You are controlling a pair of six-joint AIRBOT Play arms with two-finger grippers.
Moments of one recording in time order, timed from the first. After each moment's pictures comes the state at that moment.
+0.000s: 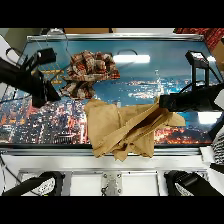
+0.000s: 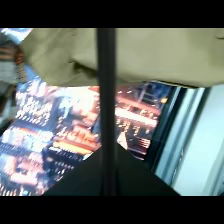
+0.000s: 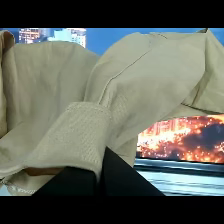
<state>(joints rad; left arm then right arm) 0.04 -1.23 1.59 1.05 -1.82 -0.43 0.38 -0.95 1.38 -1.59 1.53 1.96</state>
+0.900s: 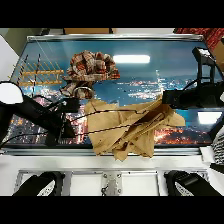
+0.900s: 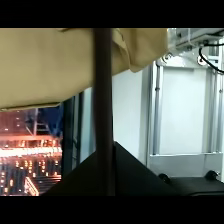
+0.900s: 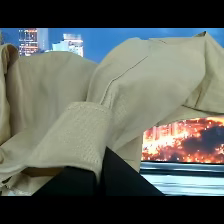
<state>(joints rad) -0.19 -1.00 1.16 1.04 -1.83 -0.41 0.33 -0.95 1.41 -1.57 1.52 1.99</state>
